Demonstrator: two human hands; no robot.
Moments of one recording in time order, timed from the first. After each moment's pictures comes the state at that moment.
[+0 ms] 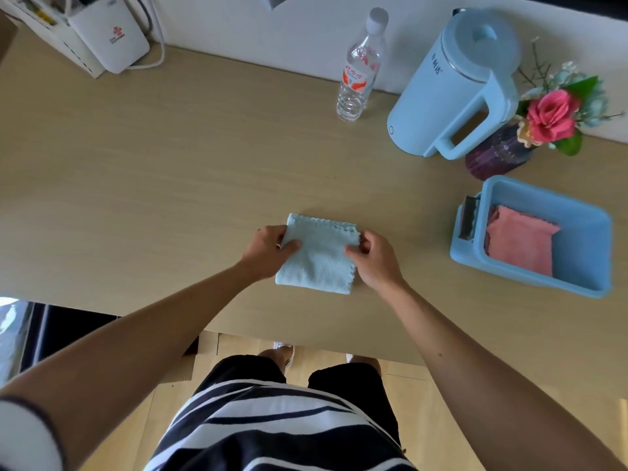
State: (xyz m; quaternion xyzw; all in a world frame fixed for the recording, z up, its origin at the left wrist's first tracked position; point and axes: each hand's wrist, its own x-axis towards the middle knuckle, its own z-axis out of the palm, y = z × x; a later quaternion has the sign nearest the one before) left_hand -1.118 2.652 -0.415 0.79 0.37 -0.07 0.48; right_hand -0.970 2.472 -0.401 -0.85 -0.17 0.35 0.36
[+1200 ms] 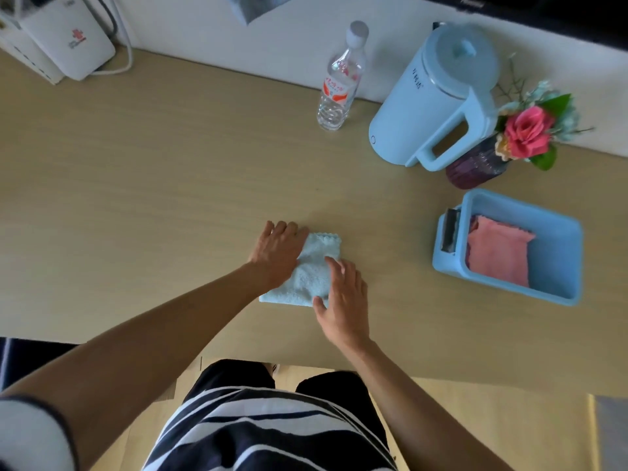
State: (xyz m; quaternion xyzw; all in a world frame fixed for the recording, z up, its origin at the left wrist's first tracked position) left_hand -1.061 2.642 -0.434 0.98 0.14 -0.15 0.07; right_hand -1.034 2.456 -0.421 -0.92 -0.35 0.14 0.14
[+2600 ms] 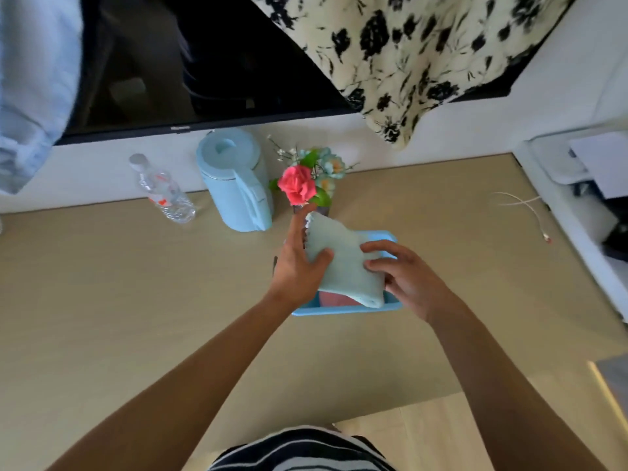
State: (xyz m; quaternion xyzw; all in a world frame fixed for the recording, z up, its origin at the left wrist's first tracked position) left_hand -0.833 2.399 -0.259 0.77 0.19 0.12 0.60; right_hand -0.748 2.214 -0.253 -0.67 0.01 0.38 0.63
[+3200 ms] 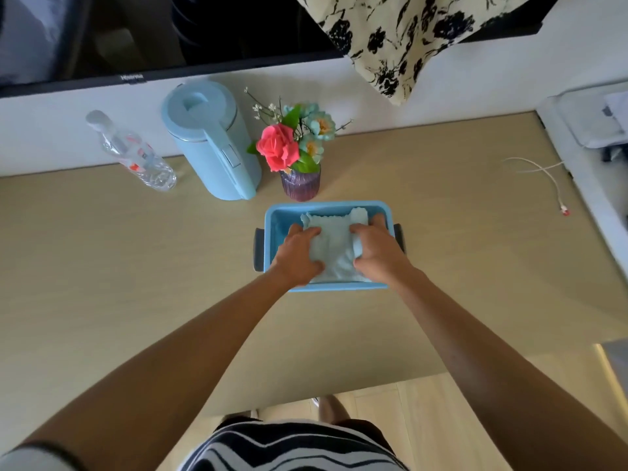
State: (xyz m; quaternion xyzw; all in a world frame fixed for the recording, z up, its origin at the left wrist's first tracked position) left_hand -0.806 2.383 -0.339 0.88 0.22 -0.17 0.38; right_hand -0.723 2.228 -0.309 -0.92 -0.21 0.30 0.13
